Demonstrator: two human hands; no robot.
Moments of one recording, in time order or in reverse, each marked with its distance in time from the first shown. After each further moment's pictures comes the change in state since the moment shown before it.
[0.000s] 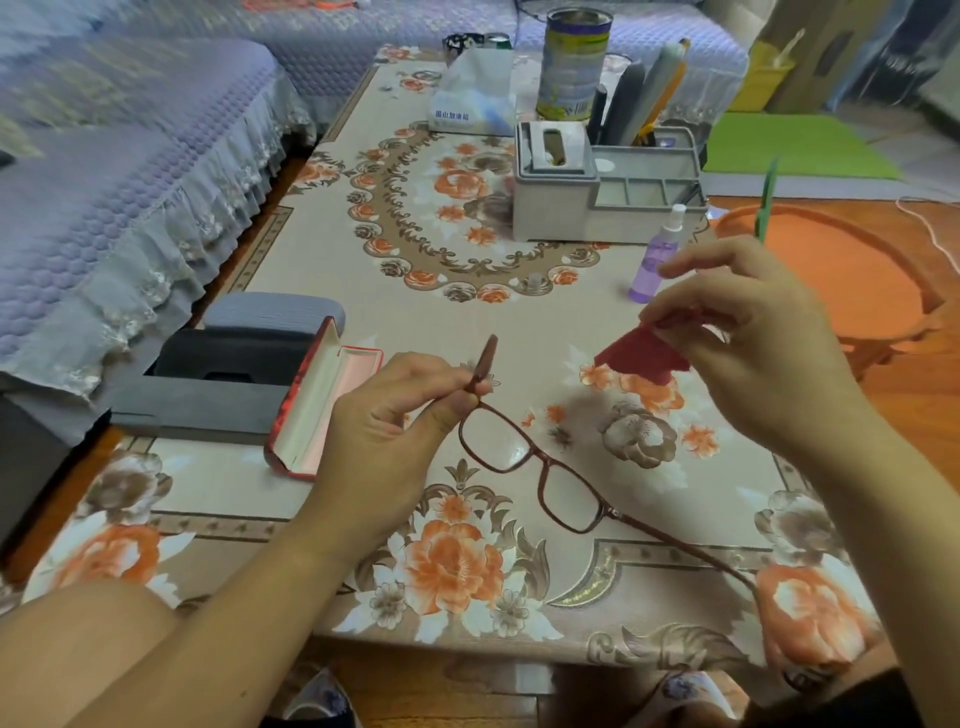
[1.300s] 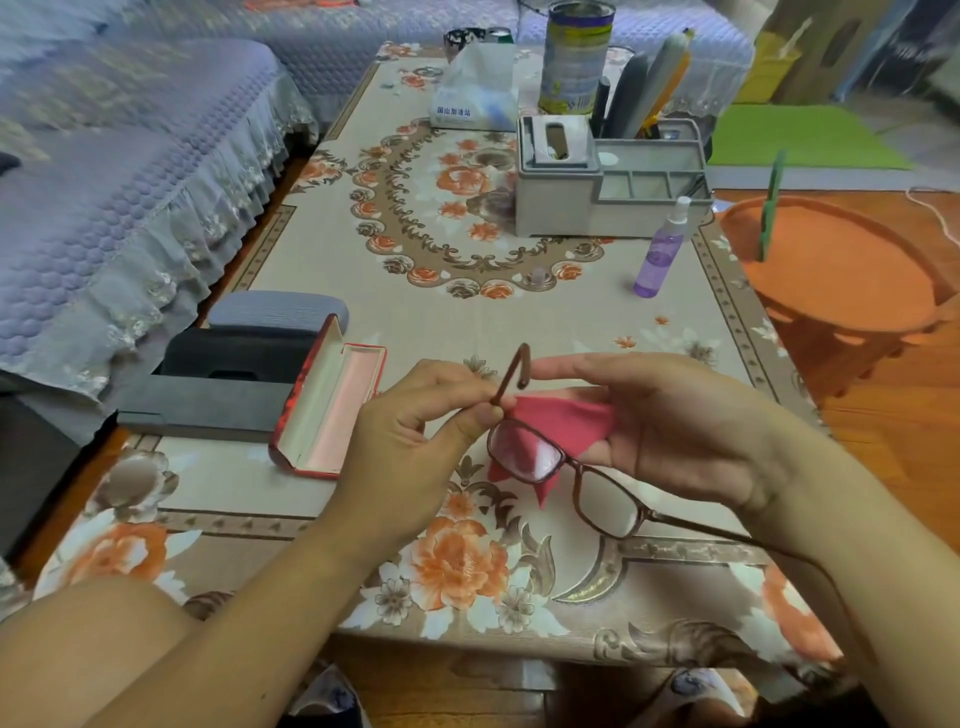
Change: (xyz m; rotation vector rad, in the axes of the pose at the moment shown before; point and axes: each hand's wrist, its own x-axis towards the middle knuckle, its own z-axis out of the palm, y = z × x) left_hand -0.006 -0.006 0.007 0.043 -0.057 -0.015; right_hand -0.010 -0.031 0.040 1.348 -0.589 0.973
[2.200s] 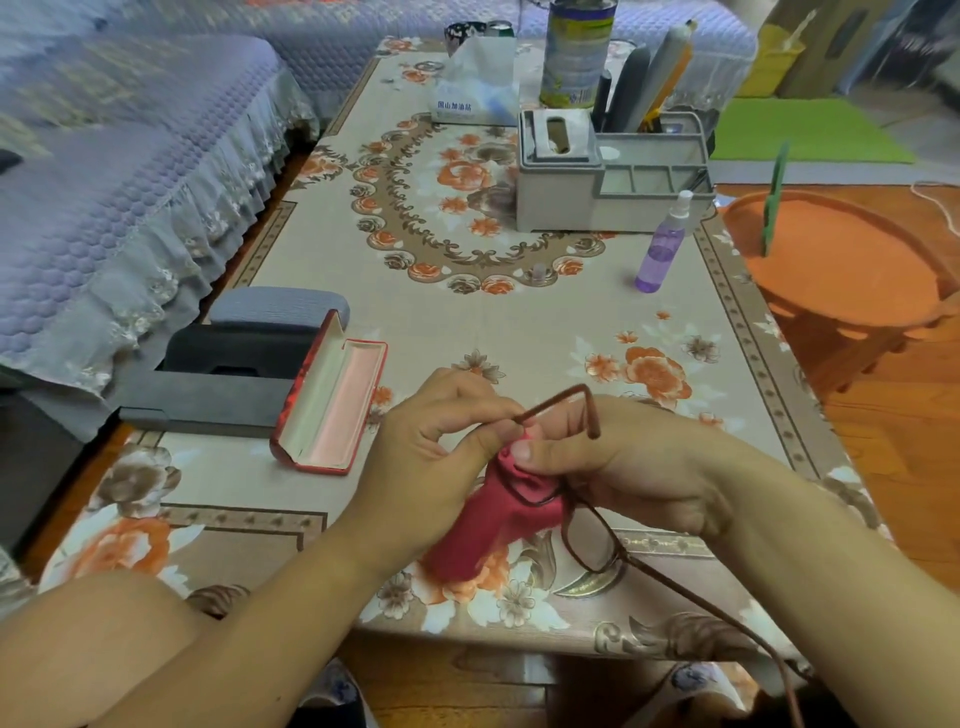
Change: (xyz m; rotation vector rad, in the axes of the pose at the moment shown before) left_hand -0.006 -0.012 0.010 -0.038 -0.061 0.037; right_hand 0.009 0.031 0.014 -0.376 -0.168 0.019
